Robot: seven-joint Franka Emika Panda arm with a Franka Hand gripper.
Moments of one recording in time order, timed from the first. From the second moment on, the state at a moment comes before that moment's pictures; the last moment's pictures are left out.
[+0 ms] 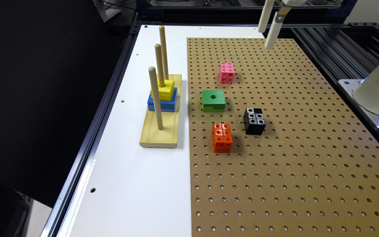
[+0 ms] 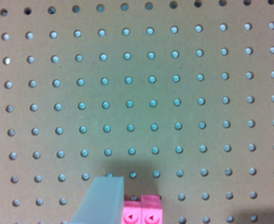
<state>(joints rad) -0.22 -0.39 0.00 -2.78 -0.01 2.43 0.60</state>
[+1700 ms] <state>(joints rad) -0.27 -0.05 0.00 -2.58 -0.01 2.53 0.55</state>
